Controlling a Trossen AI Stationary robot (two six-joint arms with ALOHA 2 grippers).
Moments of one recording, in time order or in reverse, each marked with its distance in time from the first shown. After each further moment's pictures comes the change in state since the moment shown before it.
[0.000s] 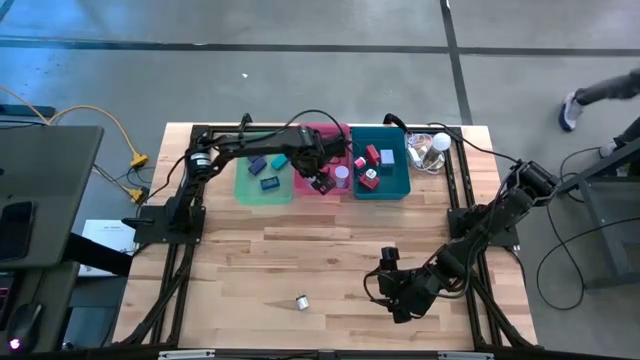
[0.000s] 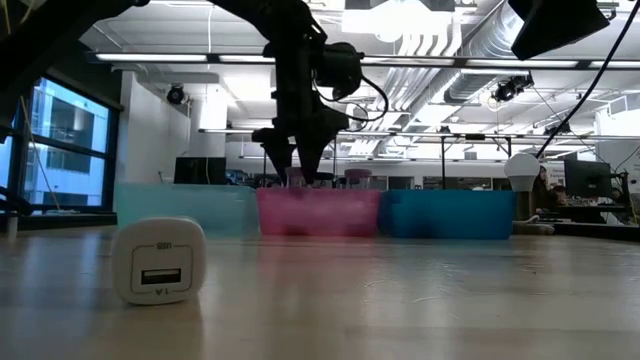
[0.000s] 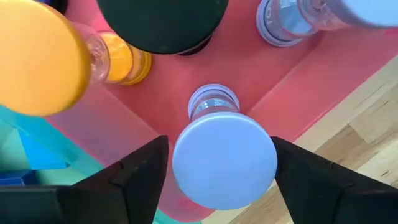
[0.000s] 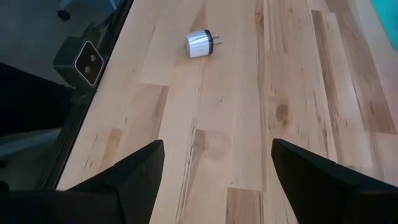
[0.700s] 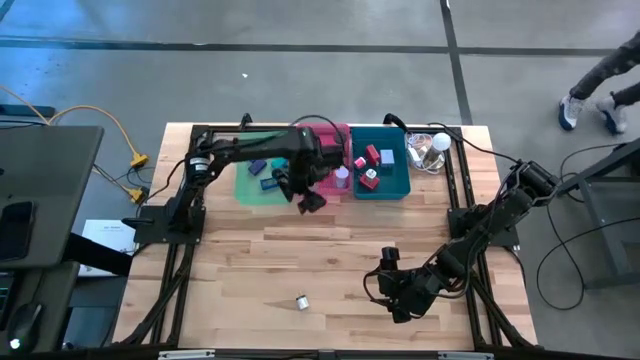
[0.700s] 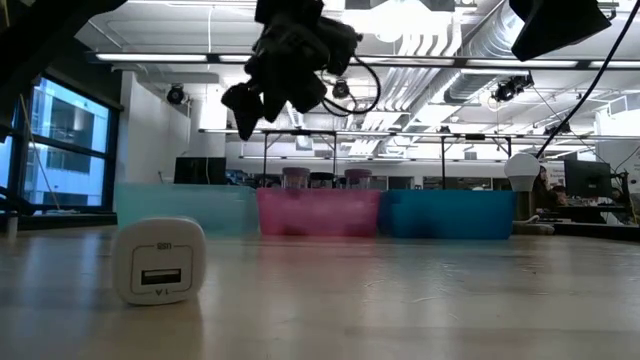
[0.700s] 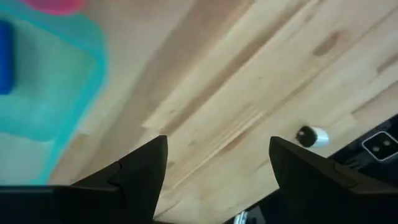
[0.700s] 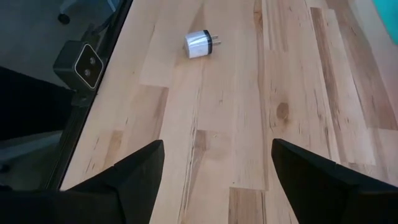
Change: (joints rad) left arm -0.064 -0.012 0.138 -0.438 0.414 -0.011; right arm 0.000 0.000 0.000 0.001 0.000 0.021
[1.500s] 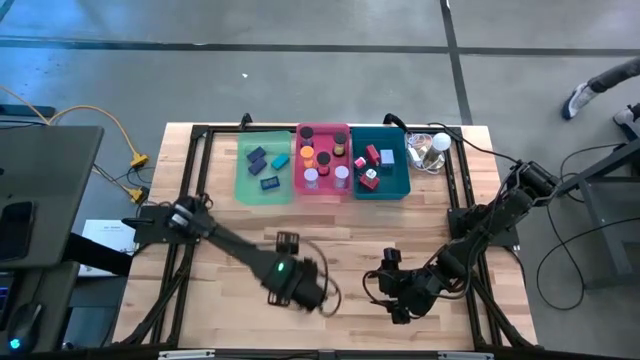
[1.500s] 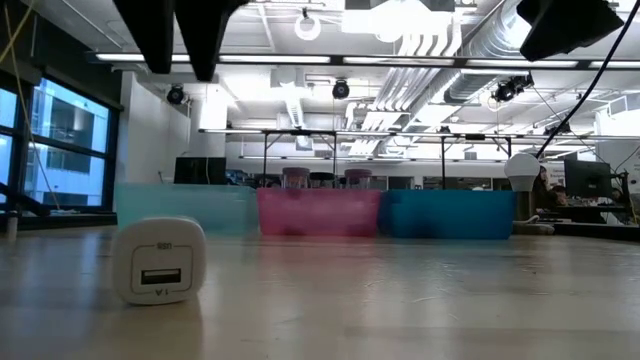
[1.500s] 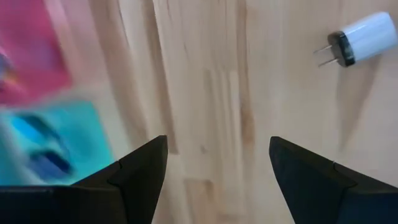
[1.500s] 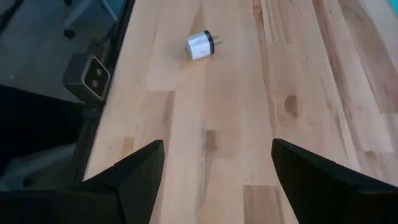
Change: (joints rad) left arm -0.741 -0.012 -0.001 0.042 -0.613 0.022; right arm 0.006 0.000 0.000 0.003 -0.007 0.096
